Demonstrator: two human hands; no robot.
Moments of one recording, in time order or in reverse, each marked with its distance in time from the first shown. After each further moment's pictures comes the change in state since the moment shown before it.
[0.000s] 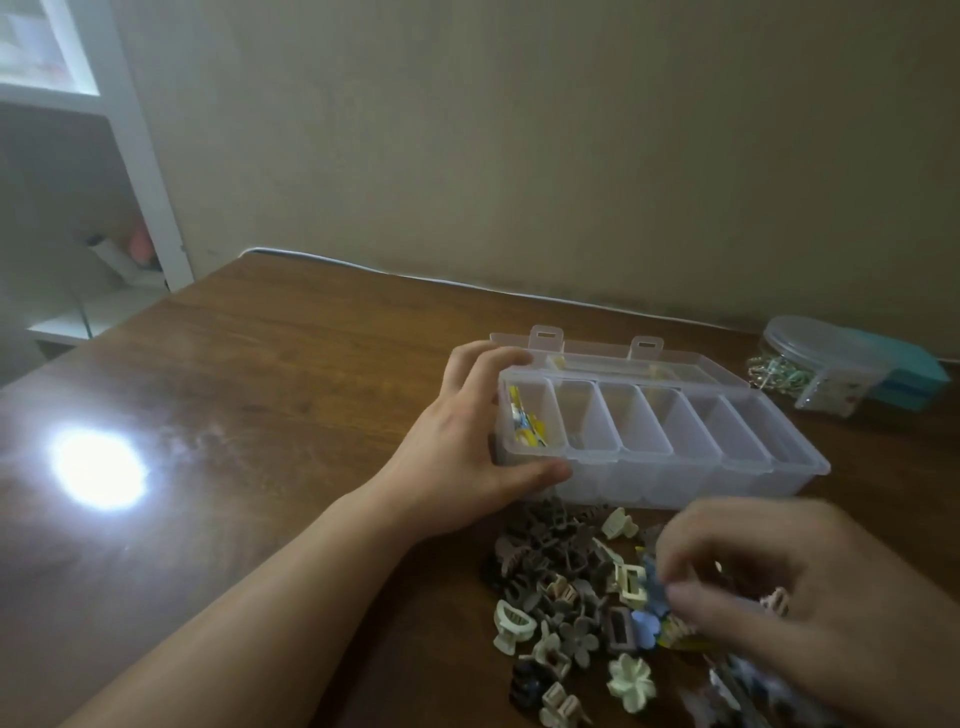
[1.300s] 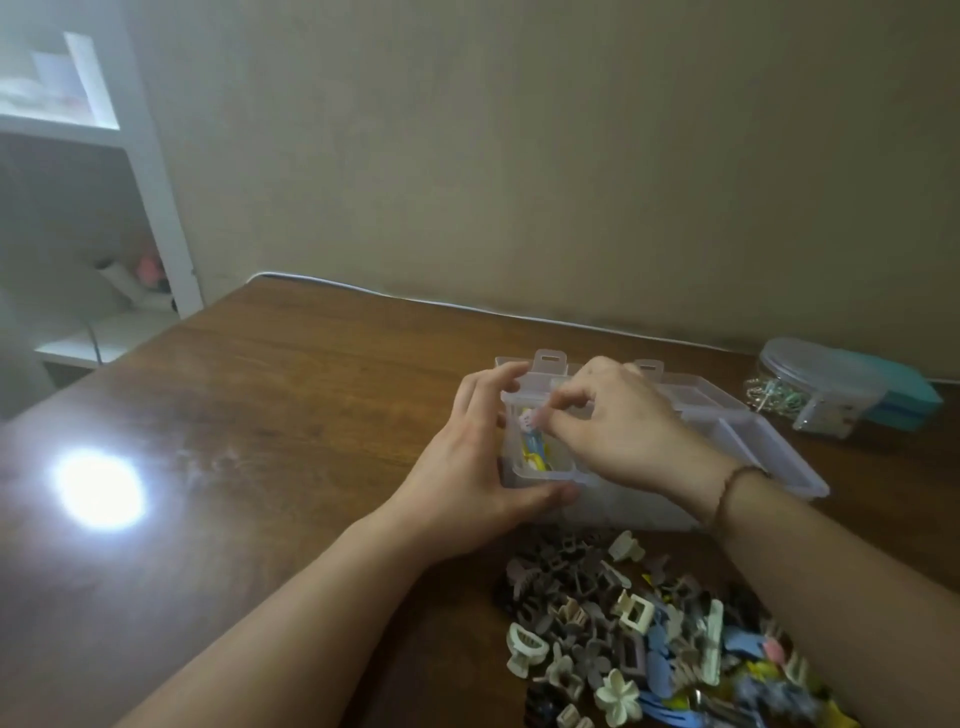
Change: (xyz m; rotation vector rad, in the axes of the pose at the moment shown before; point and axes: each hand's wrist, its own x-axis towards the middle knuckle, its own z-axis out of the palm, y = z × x) left_hand -0.002 -0.001 0.001 -0.077 0.021 0.008; right_hand 0.132 0.010 0.010 -0.205 0.235 0.271
